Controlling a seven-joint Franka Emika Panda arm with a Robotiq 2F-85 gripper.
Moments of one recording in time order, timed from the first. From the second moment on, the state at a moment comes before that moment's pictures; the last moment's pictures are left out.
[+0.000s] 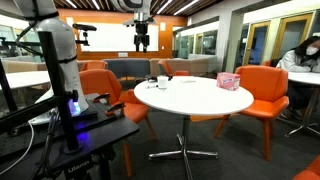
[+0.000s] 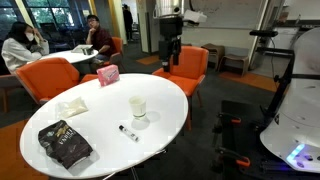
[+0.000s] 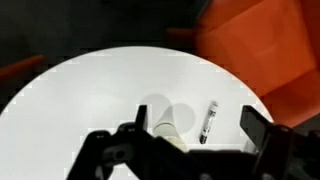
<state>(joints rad) 0.00 -0.33 -0.02 -2.46 0.06 2.10 0.02</state>
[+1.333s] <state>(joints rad) 0.15 0.43 0.03 -2.20 0.00 2.64 0.37</state>
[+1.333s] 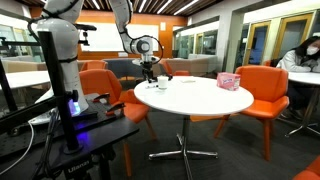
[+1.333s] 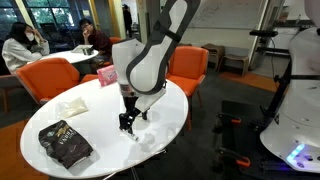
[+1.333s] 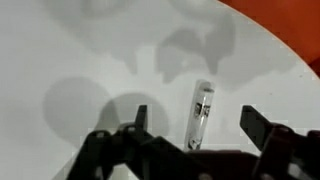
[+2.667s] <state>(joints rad) 0.22 0.61 -0.01 -2.03 0.00 2.62 0.40</state>
